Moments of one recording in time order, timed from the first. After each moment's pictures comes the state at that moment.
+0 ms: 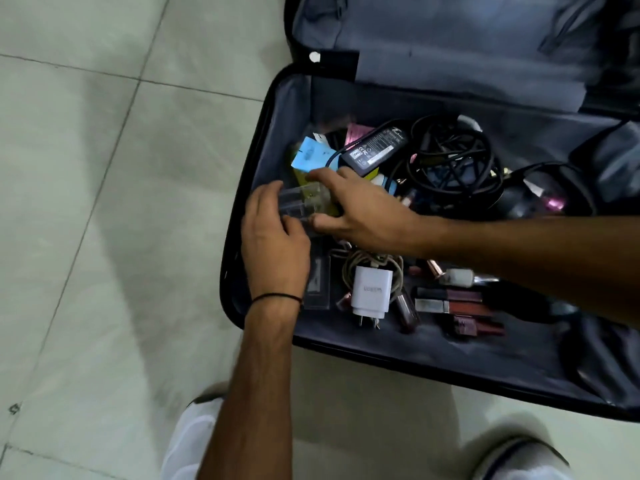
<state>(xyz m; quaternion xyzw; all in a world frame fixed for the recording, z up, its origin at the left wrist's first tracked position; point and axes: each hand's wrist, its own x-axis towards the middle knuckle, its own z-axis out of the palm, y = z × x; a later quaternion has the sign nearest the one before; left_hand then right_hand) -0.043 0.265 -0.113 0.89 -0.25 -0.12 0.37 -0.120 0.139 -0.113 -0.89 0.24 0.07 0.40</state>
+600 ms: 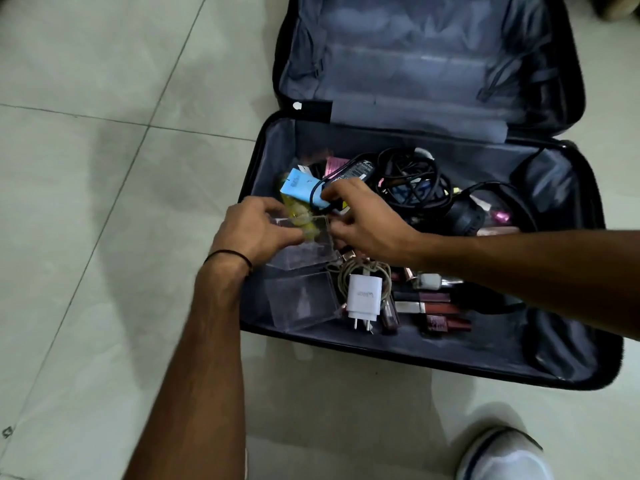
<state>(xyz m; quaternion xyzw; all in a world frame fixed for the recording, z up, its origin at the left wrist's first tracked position) -0.007 0.258 -0.060 0.87 -0.33 -0.30 0.22 -0.154 0.135 -0.093 -0.85 0.29 -0.04 0.44</state>
